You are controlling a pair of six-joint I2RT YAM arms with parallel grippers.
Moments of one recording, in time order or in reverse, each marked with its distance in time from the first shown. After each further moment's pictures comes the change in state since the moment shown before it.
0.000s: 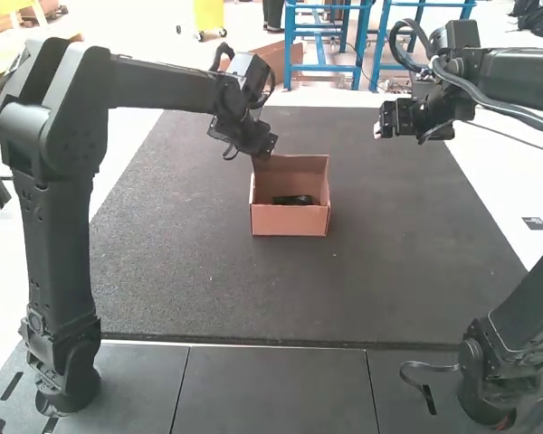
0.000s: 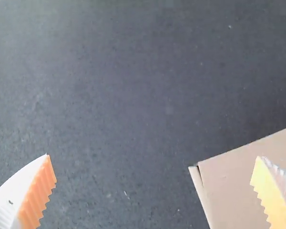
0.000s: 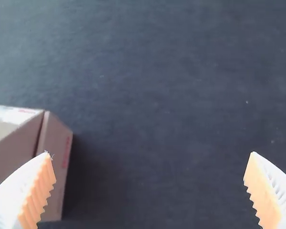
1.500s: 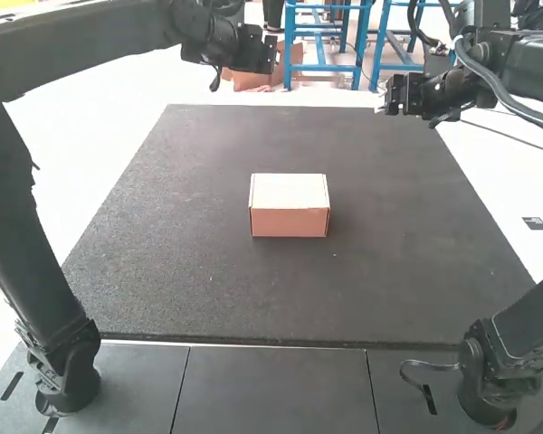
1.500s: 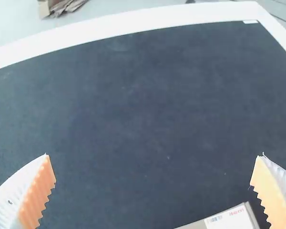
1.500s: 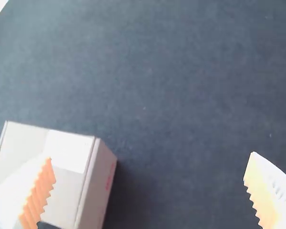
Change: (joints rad) left arm -0.020 -0.285 0.125 -0.008 0.123 -0.111; right arm -0.025 -0.121 -0.002 0.043 -0.142 0.018
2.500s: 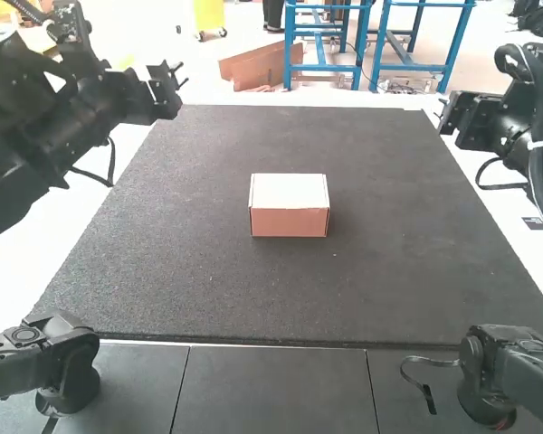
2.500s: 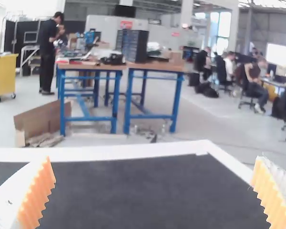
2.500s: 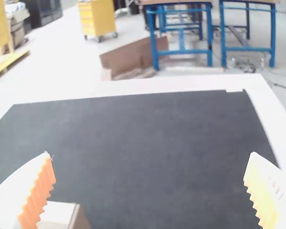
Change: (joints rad) left arm -0.020 -1.044 -1.004 0.571 0.039 0.019; right arm -0.089 -0.794 -0.624 0.367 0.118 0.071
